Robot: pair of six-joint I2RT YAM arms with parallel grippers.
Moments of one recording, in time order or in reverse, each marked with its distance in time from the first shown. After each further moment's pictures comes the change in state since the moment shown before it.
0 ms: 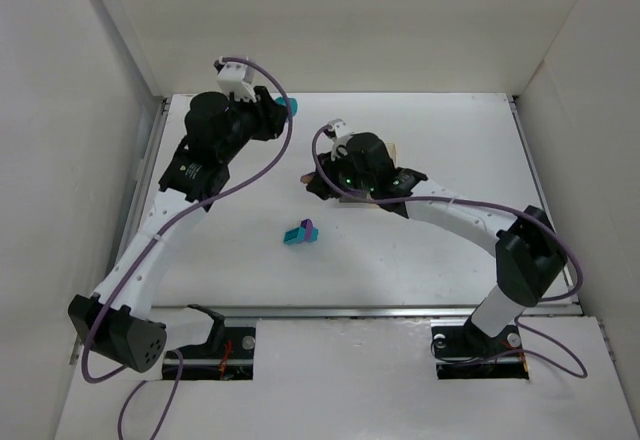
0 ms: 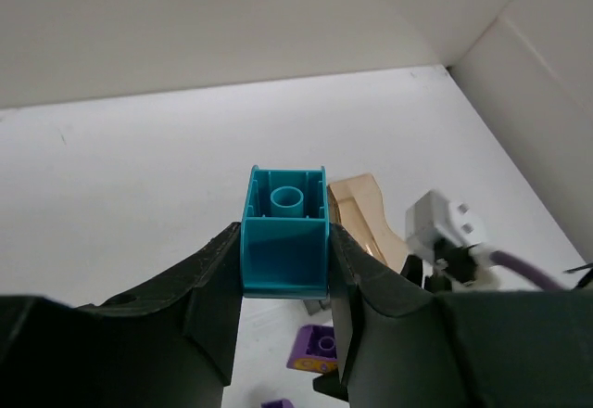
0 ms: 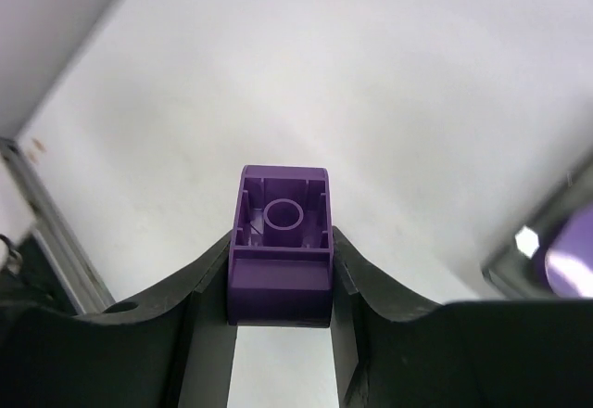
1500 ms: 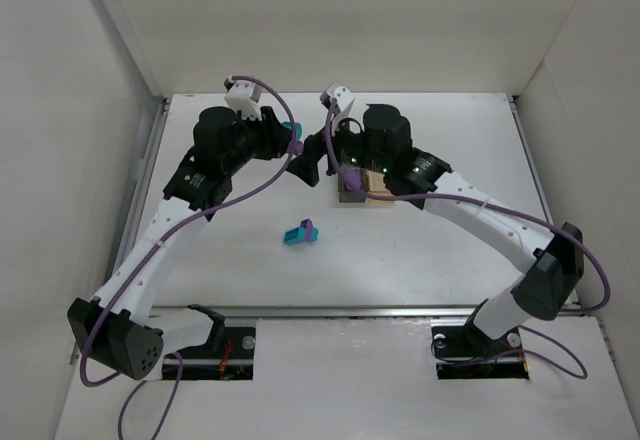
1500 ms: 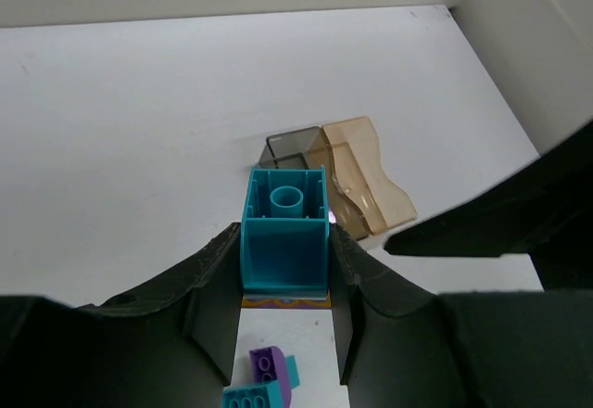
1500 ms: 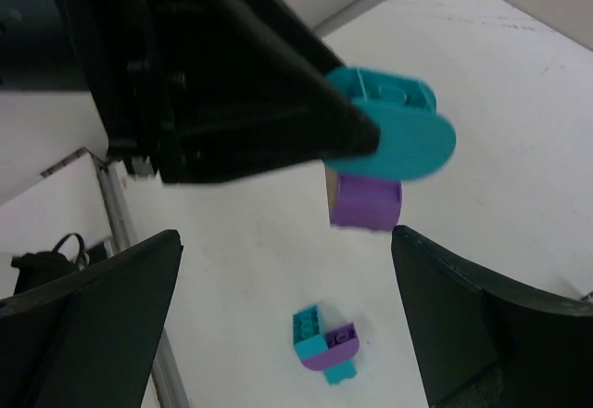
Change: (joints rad) left arm -0.006 -0.041 -0.084 -0.040 -0.011 -0.021; right arm 0.021 -0.120 0.153 -0.056 -0.138 -0.155
